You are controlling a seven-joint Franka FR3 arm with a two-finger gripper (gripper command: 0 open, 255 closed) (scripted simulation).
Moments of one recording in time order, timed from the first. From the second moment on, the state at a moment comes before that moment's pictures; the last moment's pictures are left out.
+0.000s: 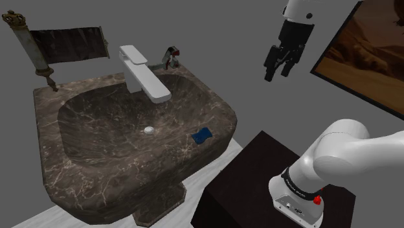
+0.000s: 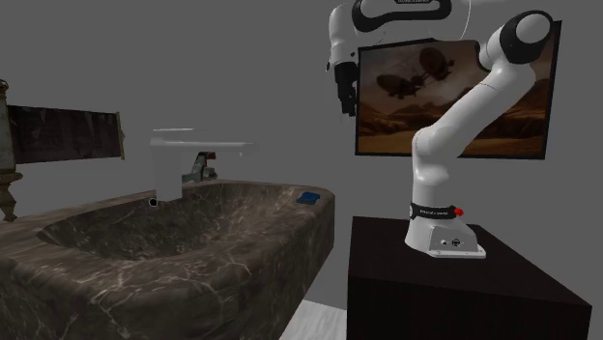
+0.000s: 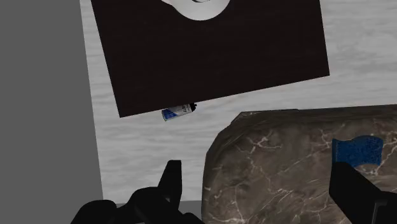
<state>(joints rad) -0.01 -0.82 -0.04 -2.37 0.01 1.44 0.16</state>
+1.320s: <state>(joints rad) -0.19 -0.62 0.59 -2.60 0.27 1.99 1.18</state>
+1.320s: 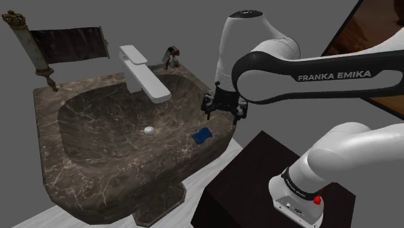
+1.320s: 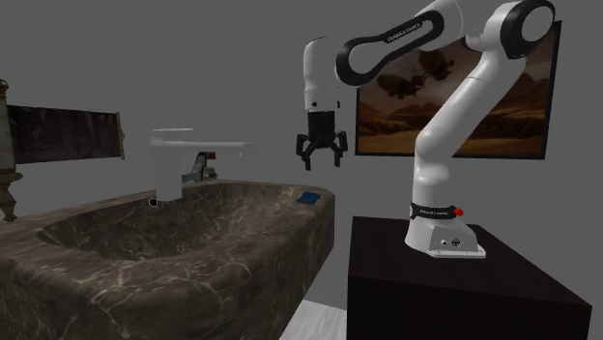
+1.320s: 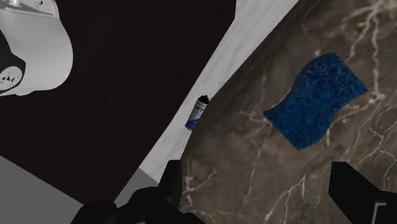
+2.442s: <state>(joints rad) -0.34 -0.37 0.81 -2.58 0.20 2.24 1.49</state>
